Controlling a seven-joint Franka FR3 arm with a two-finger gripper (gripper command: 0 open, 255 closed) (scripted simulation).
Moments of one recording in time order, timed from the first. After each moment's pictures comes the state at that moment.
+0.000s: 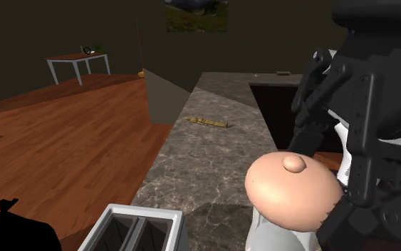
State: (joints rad) arm 0.65 0.21 0.50 -1.24 -0.23 1.51 0.94
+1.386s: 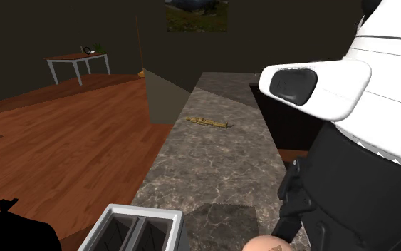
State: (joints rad) arm 0.61 0.13 0.50 -1.62 -0.19 1.82 0.97
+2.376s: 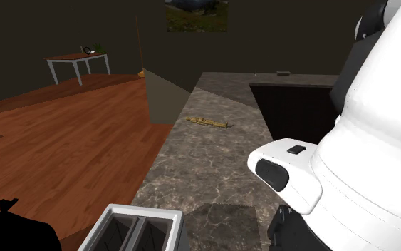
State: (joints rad) arm 0.61 0.14 0.49 -1.80 -0.21 2.01 1.00
